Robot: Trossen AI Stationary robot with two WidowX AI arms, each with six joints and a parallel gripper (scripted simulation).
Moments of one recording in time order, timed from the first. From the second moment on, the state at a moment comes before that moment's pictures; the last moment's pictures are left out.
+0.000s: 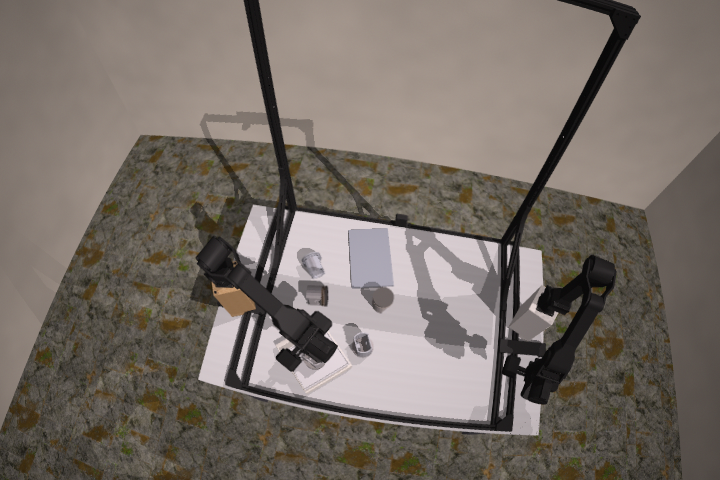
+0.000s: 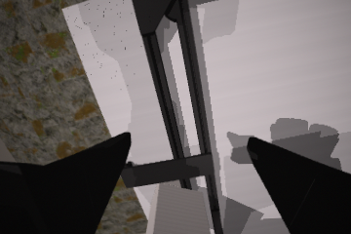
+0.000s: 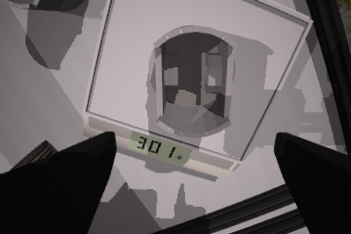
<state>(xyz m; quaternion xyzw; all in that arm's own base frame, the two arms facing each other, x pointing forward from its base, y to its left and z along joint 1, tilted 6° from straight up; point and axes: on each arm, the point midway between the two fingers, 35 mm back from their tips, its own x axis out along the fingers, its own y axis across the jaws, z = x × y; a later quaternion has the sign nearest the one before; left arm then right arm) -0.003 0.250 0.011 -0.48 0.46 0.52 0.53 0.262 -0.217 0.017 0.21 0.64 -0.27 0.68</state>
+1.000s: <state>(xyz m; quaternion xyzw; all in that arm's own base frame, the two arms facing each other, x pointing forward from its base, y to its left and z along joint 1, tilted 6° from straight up) -0.003 0.250 0.011 -0.48 0.46 0.52 0.53 0.205 -0.132 -0.035 0.24 0.50 -0.40 0.73</state>
